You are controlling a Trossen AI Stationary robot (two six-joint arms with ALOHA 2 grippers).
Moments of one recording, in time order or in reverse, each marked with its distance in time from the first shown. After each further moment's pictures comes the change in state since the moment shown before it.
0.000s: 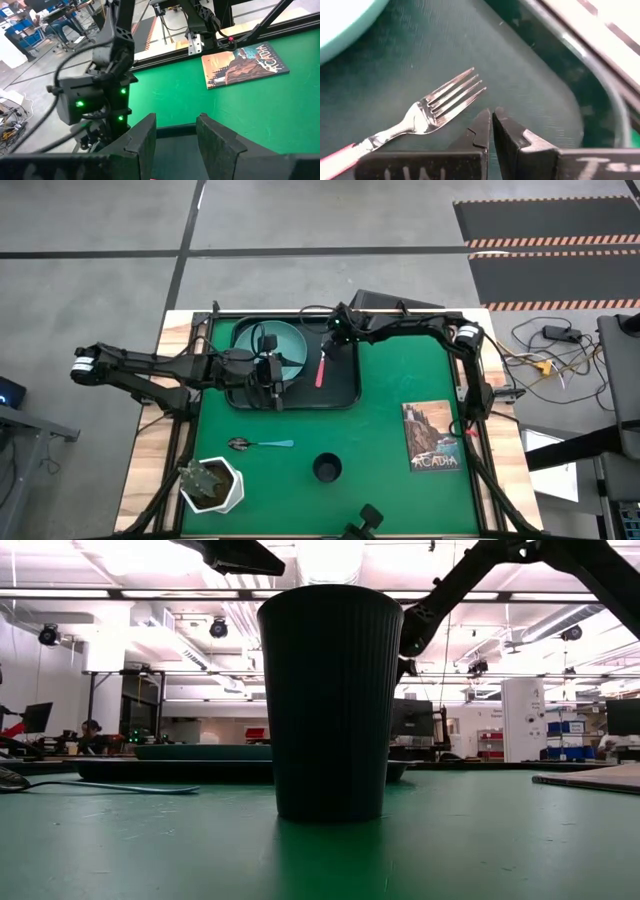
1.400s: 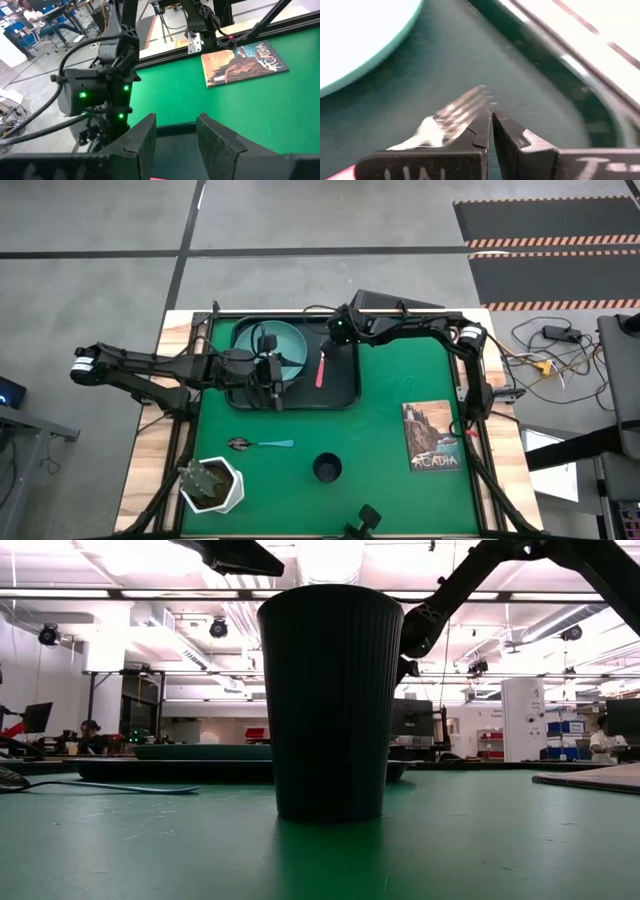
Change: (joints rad) left arm 0.000 -0.002 0.000 -0.009 0.000 -0.002; right arm 0.010 -0.024 -0.065 0.145 0.001 -0.007
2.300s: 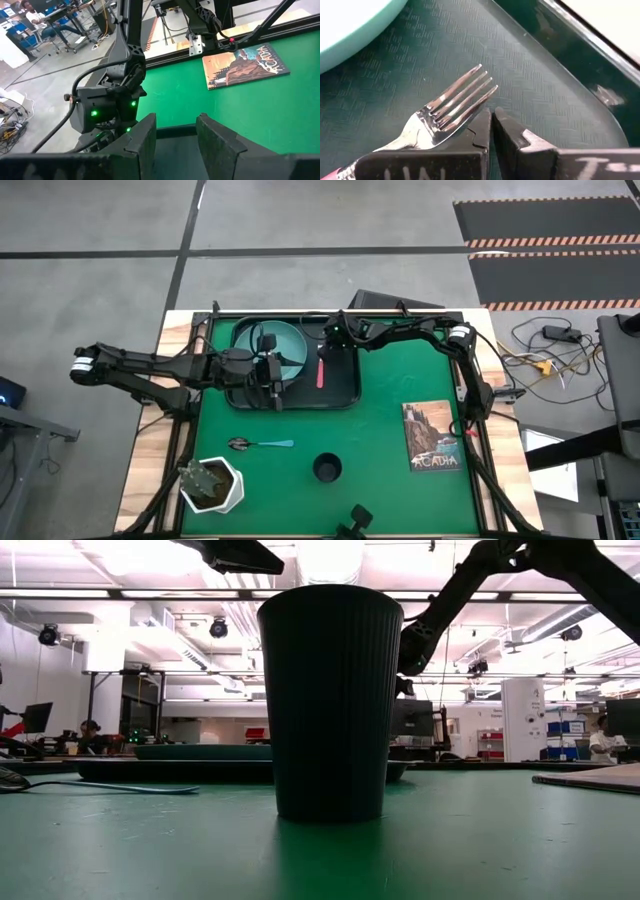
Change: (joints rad) left arm -0.001 -0.005 0.000 0.006 -0.004 -0.001; right arm 0.009 0.086 0.004 0.090 -0.010 -0.012
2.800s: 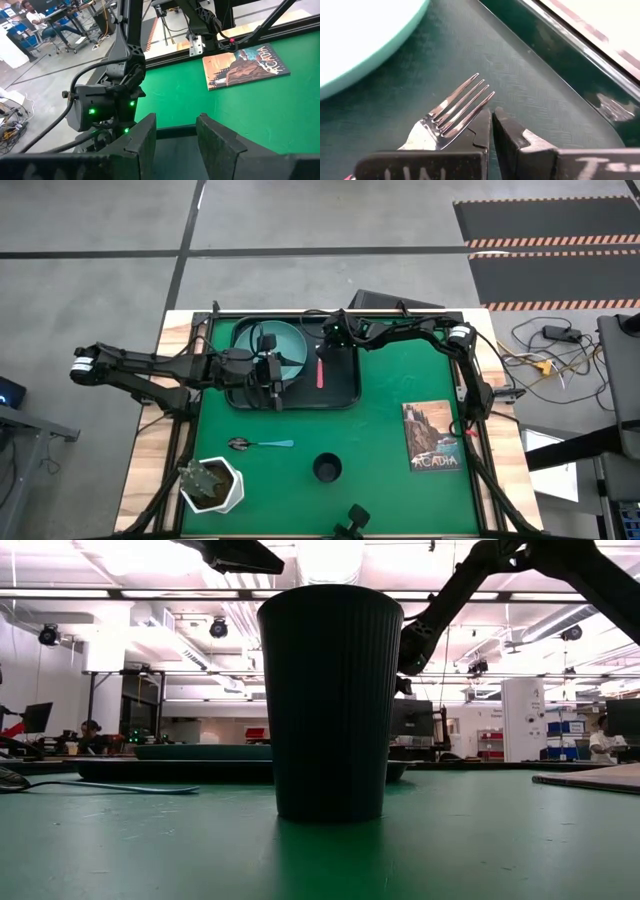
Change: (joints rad) left arm 0.001 0.000 0.000 0.002 0.000 0.001; right arm 0.000 -0.001 0.004 0.040 -0.021 -0.001
